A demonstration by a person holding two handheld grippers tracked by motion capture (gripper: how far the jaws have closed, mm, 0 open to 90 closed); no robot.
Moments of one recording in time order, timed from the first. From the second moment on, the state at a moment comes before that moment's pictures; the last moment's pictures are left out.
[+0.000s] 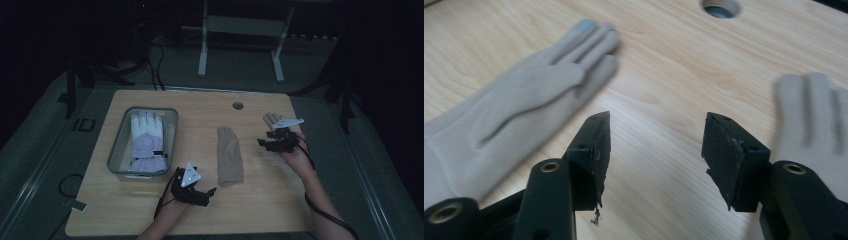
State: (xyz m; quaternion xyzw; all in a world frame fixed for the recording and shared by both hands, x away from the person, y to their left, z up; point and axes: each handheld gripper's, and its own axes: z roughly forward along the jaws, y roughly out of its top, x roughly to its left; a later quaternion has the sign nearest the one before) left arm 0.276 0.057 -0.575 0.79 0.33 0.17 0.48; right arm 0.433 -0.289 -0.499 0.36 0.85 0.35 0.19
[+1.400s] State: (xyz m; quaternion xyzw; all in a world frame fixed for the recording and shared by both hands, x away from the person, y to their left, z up) left arm 0.276 0.057 -0.576 0.79 0.33 0.16 0.48; right arm 0.480 -0.371 -0.541 0.44 0.83 0.28 0.19
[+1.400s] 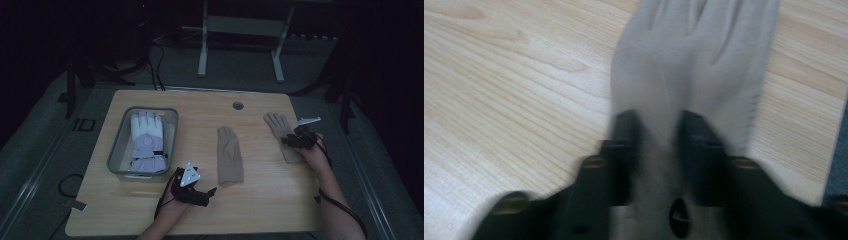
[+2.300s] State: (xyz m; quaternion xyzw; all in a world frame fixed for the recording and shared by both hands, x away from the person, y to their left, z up) left arm 0.276 0.058 -0.571 0.79 0.33 0.17 0.49; right arm 0.399 -0.334 -0.493 0.56 0.73 0.30 0.26
